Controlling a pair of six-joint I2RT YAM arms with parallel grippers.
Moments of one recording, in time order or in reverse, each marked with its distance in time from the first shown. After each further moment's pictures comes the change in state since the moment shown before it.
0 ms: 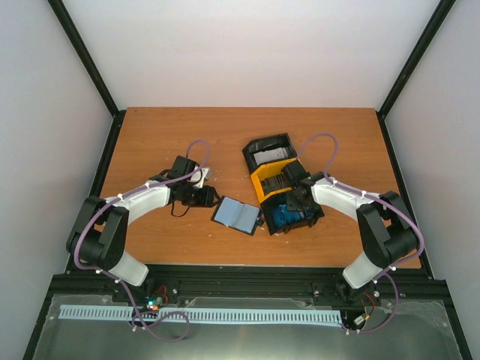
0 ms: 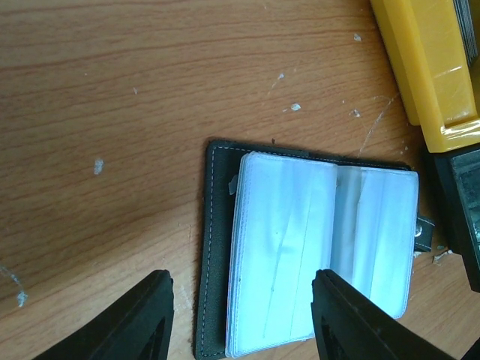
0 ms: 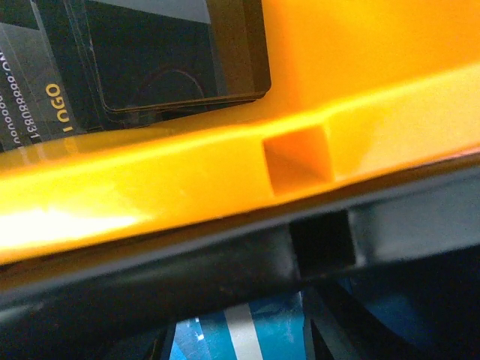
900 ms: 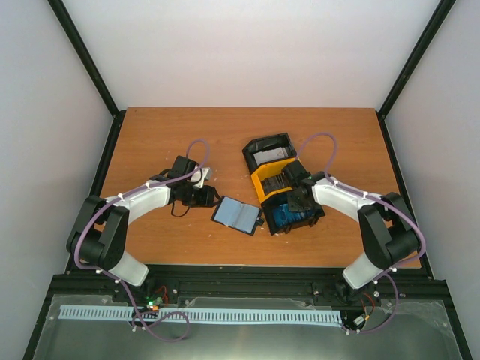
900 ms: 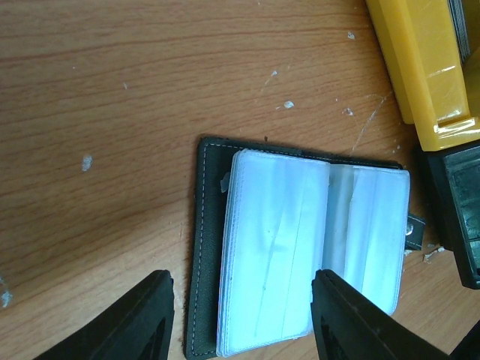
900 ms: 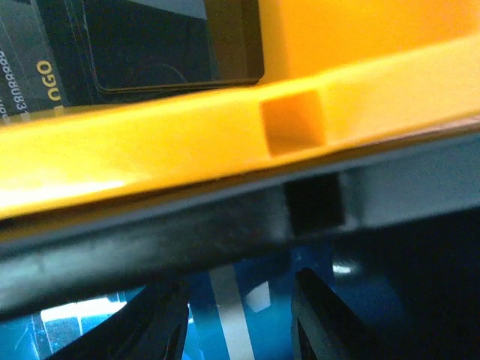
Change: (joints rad) left arm 0.000 0.006 0.000 0.001 0.021 -0.014; right arm -0.001 -0.026 0.001 -0.033 0.027 -0.043
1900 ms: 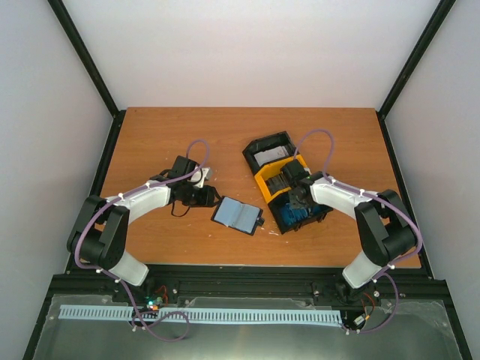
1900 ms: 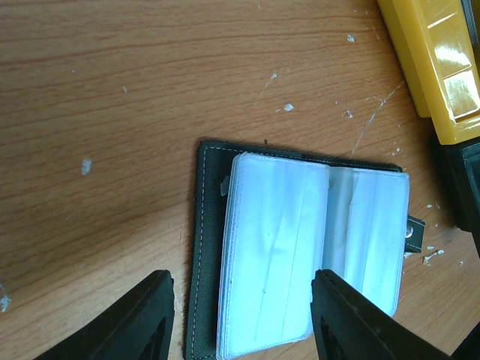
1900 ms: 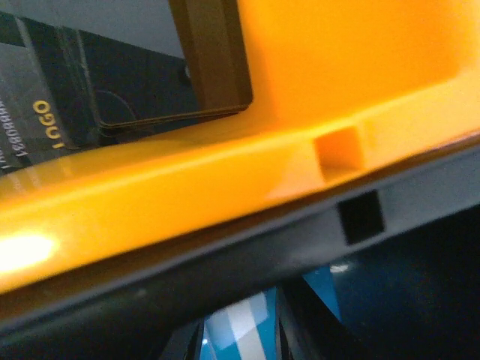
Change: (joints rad) left arm 0.000 0.004 0.000 0.008 0.001 -0.004; right arm 0.000 0.044 0.006 0.060 0.127 -0.071
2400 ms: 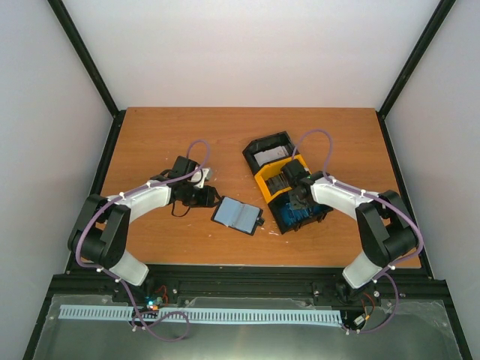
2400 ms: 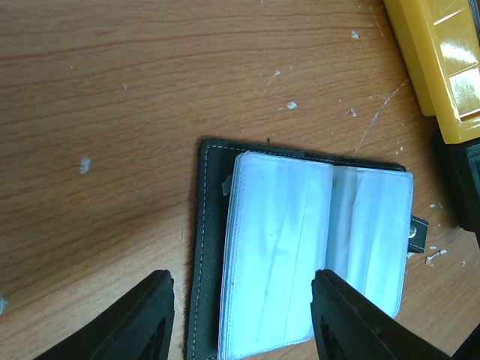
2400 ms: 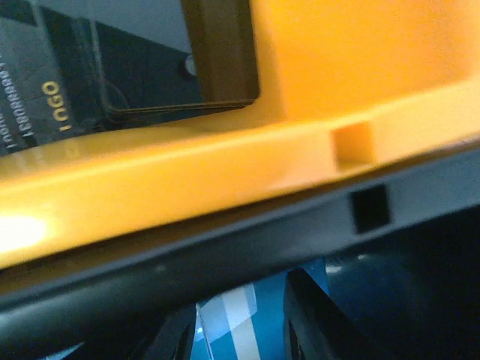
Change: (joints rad) left arm 0.000 0.009 0.000 0.004 0.002 -0.001; right arm -0.001 -0.011 0.005 -0.026 0.020 -0.048
